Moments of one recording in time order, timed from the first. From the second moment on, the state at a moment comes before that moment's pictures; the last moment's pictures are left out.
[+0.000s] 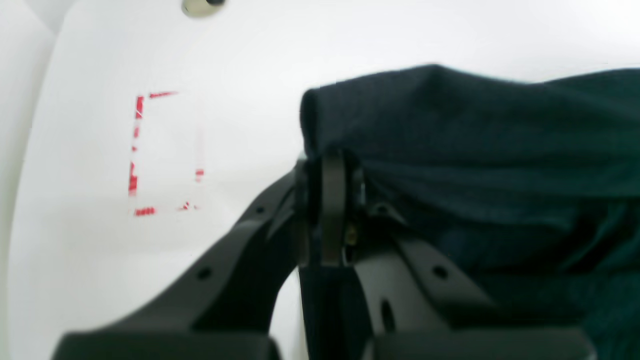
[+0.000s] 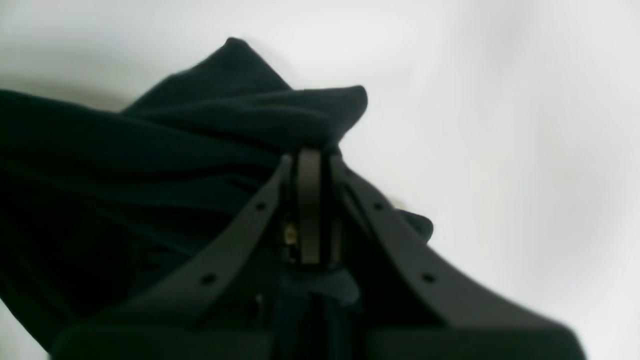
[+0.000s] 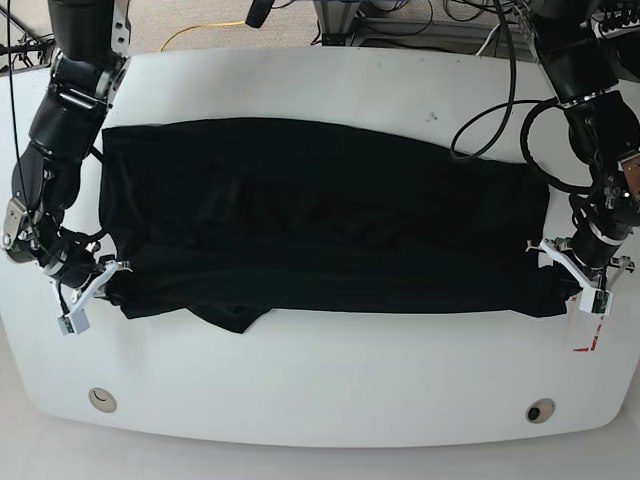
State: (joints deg) left arm -9.5 -19.3 -23.9 92.6 -19.4 -32.5 46.5; right arm 23.3 25.1 21.6 66.9 36.9 40.9 -59.5
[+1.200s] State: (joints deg) left arm 6.2 -22.1 -30.4 92.7 -18.9 -32.3 46.5; right arm -8.1 22.5 36.9 91.4 46.1 40.7 -69.1
